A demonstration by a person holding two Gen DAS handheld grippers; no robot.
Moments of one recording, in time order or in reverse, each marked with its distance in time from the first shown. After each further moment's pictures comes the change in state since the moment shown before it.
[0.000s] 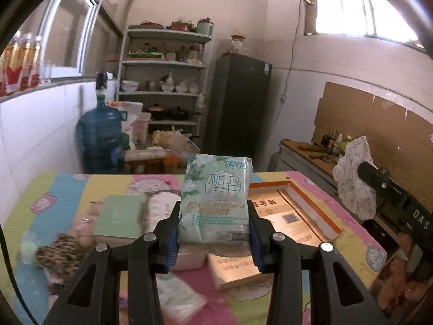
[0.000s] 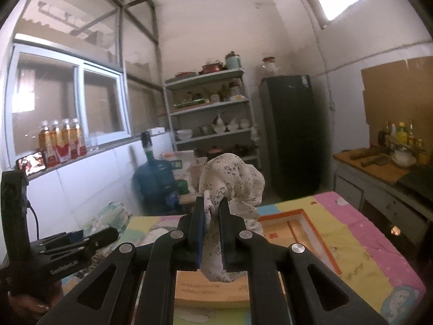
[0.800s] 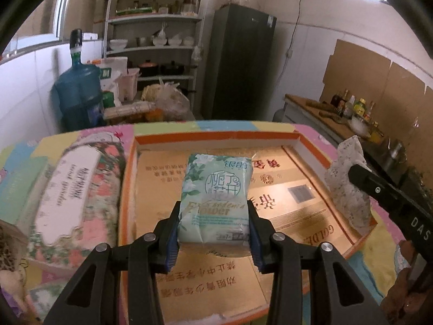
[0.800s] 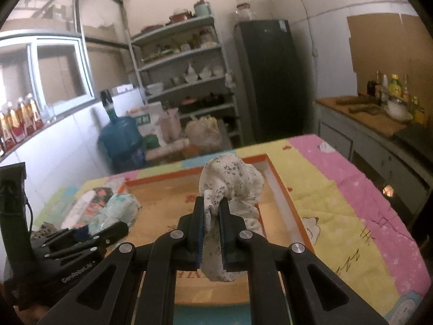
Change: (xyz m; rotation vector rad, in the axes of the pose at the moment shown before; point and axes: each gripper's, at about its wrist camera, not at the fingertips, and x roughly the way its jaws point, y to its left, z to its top) left arm 0.148 -0.057 -0.033 -0.001 0.240 0.028; right arm 0.117 -0.103 -0.050 0.068 0.290 -0.072
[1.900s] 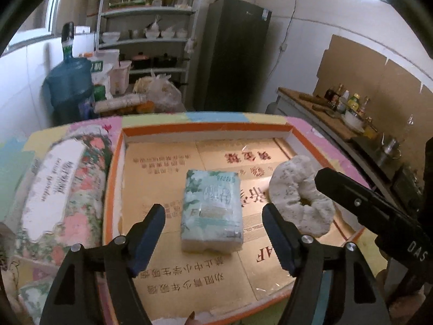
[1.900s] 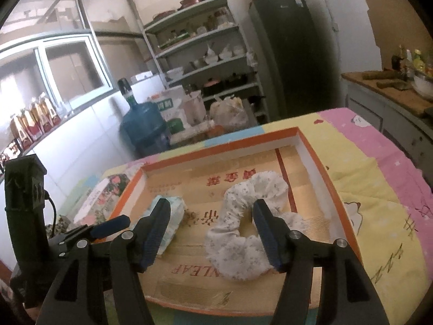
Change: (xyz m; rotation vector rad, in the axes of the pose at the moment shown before) left arm -0.003 0.000 0.000 0.008 0.019 -0.045; right arm 0.020 -0.003 -0.005 0.043 0.049 0.161
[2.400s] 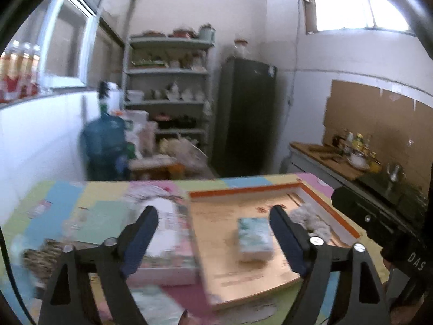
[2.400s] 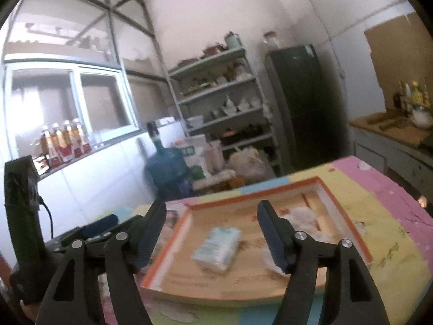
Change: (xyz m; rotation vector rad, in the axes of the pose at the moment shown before) left arm -0.126 0.044 -0.003 0.028 -0.336 0.118; right arm -0.070 0.087 -0.017 -0.073 -0.275 0.068
